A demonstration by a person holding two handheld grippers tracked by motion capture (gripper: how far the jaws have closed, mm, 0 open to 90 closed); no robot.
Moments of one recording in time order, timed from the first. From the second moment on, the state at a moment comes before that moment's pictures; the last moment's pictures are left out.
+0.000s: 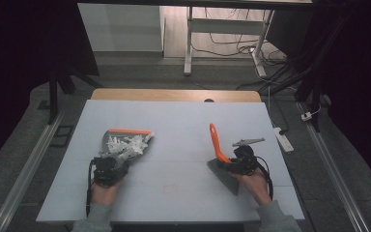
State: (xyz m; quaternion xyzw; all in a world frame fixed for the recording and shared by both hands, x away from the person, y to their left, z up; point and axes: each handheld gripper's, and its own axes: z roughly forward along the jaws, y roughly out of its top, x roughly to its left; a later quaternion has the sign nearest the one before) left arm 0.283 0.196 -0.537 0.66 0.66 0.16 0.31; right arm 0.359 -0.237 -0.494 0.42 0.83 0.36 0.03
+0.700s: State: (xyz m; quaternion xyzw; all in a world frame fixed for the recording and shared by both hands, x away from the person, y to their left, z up) left arm 0.278 0.199 -0.529 0.68 0.64 0.17 0.32; right arm 0.378 -0.251 -0.506 0.45 0.83 0.32 0.06
